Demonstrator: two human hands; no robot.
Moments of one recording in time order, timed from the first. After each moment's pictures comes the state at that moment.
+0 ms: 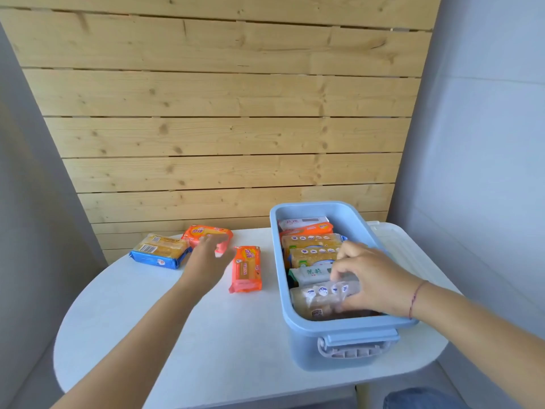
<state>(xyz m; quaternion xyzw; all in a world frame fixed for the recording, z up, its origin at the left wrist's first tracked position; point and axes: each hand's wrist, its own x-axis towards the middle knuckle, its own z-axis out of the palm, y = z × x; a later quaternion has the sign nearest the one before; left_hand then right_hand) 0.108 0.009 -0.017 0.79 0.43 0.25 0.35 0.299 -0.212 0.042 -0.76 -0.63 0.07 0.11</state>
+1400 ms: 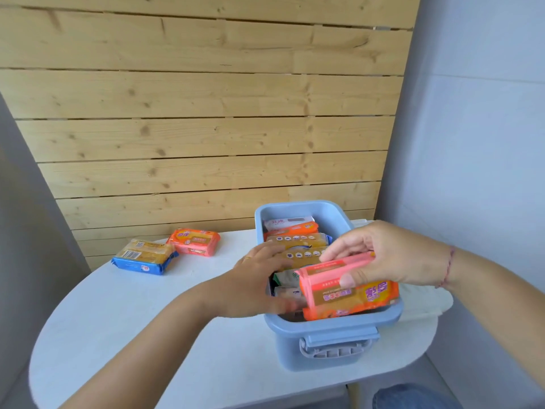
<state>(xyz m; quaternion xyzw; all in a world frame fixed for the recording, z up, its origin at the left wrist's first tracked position) 0.134 -0.075 0.040 0.94 0.15 0.03 0.29 0.316 -0.233 0.098 -0.70 -0.55 0.33 0.30</state>
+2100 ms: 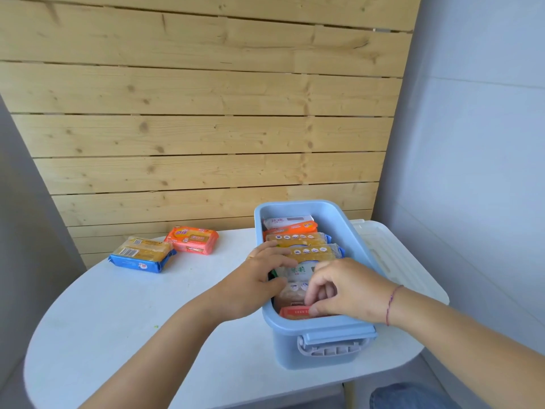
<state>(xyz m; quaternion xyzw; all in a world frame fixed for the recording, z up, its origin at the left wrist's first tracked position) 0.139 -0.068 0.013 0.91 0.14 0.13 0.38 0.277 -0.214 0.049 -0.75 -0.61 0.20 0.17</state>
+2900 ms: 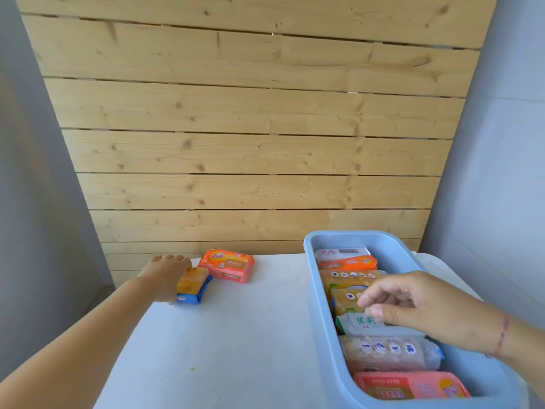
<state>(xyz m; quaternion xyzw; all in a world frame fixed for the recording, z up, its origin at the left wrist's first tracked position) 0.048 0.188 -0.050 0.90 0.41 -0.14 -0.08 0.297 -0.175 0.065 -0.75 -0.54 0.27 0.28</state>
